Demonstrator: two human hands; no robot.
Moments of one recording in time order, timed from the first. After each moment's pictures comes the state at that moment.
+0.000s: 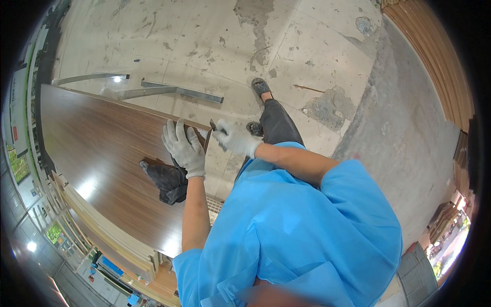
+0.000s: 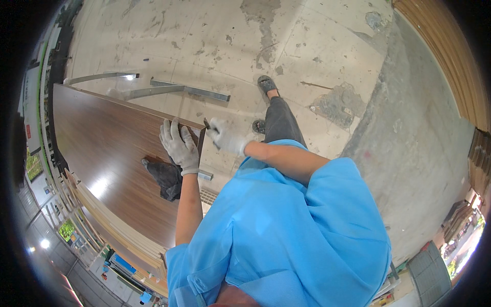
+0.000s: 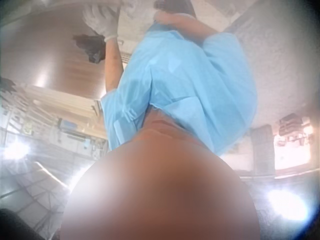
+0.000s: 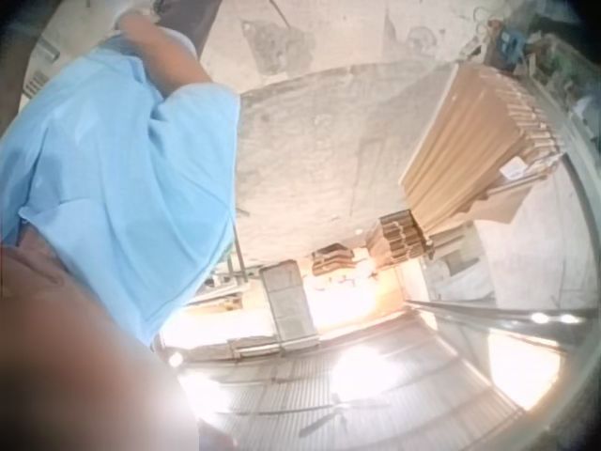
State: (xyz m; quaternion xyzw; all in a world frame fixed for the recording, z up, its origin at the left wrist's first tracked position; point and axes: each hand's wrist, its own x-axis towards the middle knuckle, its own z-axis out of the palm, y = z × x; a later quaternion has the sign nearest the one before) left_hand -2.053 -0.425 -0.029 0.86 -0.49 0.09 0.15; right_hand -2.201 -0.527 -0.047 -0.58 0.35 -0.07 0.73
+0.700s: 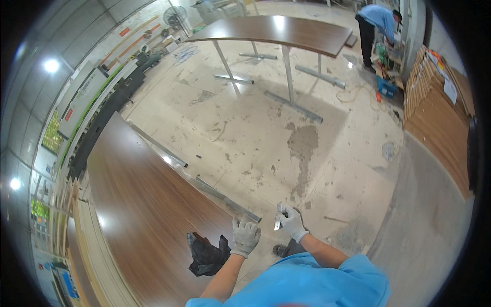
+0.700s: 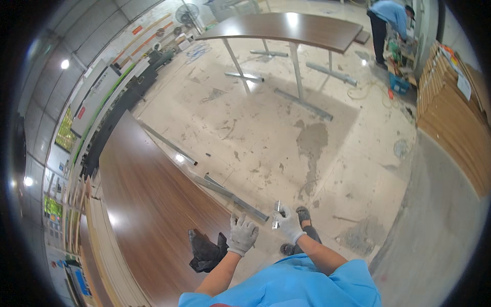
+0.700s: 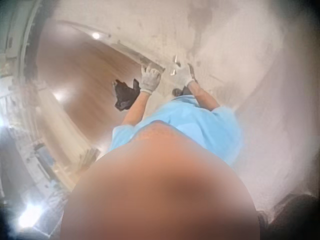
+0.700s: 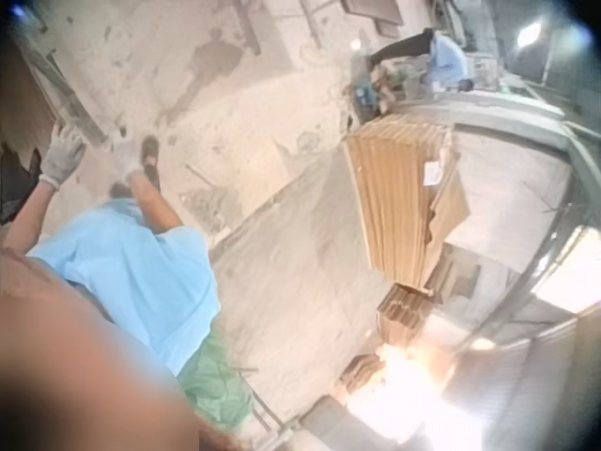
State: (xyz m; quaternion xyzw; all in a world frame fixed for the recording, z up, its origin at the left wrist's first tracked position) left_hand -2.054 -0.435 -0.040 0.75 -0.65 0.04 0.10; right_hand -2.210 -0.580 -0.069 -0.57 0.40 -0.26 0.67
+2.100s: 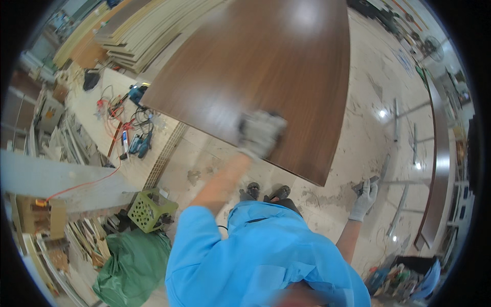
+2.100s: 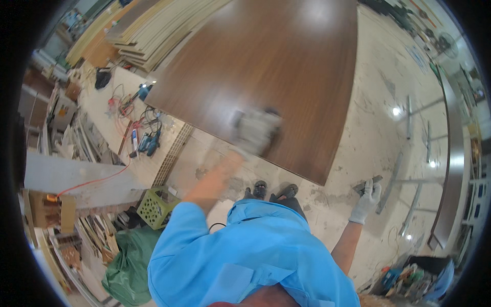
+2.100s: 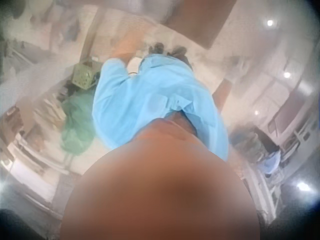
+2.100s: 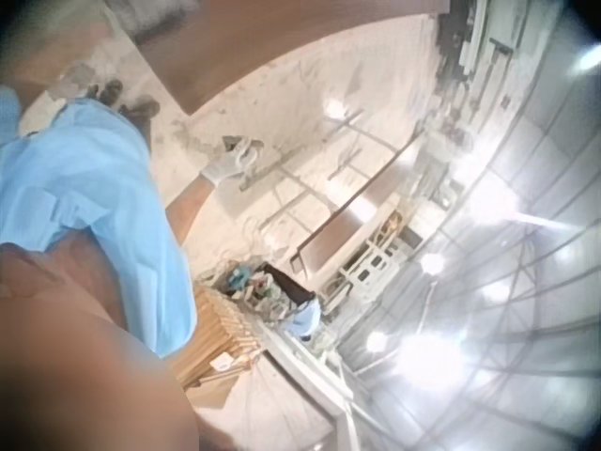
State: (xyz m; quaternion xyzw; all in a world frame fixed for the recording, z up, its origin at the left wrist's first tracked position) left_hand -2.063 -0.240 0.009 0.95 -0.11 0.23 0.15; right_hand -2.125 -0.665 0.029 -0.76 0.14 -0.21 0.60
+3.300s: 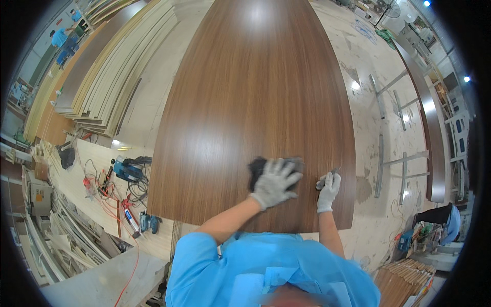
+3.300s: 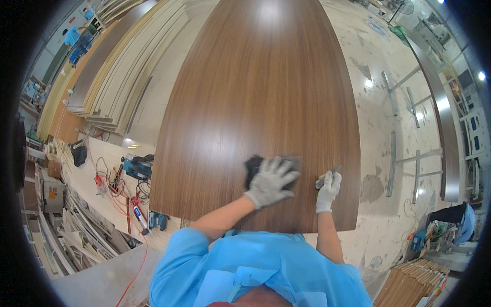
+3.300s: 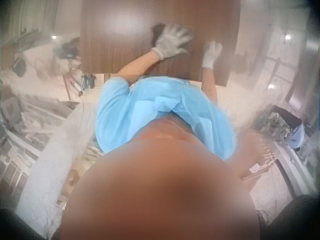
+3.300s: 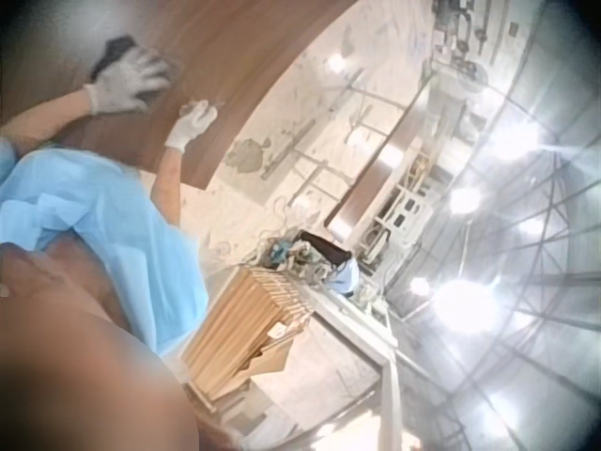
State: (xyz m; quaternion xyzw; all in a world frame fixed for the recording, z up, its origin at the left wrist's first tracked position) left_hand -1.932 -0.142 0.008 0.90 -0.35 0.06 0.24; right_hand -1.965 -0.373 -0.021 -0.72 0.24 -0.20 0.62
